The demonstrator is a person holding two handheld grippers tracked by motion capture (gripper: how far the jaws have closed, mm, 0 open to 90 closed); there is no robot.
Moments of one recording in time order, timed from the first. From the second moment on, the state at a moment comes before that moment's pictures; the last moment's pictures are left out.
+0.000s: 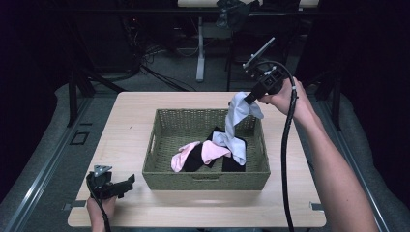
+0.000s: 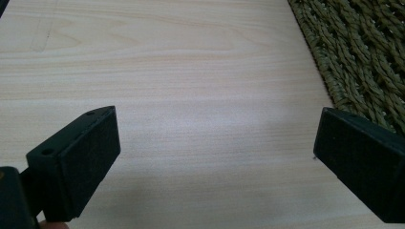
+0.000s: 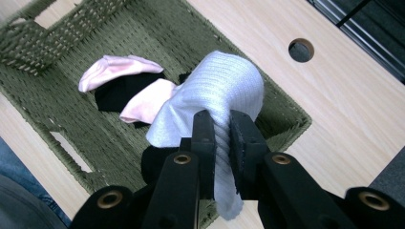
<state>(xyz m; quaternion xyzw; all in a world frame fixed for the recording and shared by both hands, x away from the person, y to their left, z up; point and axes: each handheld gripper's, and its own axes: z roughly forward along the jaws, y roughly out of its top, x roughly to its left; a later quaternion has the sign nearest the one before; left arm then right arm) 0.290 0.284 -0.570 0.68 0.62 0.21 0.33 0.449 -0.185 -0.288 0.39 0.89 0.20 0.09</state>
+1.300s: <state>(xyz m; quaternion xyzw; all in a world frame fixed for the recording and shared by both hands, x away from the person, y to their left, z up) 0.291 0.282 -0.570 0.68 0.62 0.21 0.33 0.425 -0.262 -0.228 0.45 0.85 0.23 0.15</state>
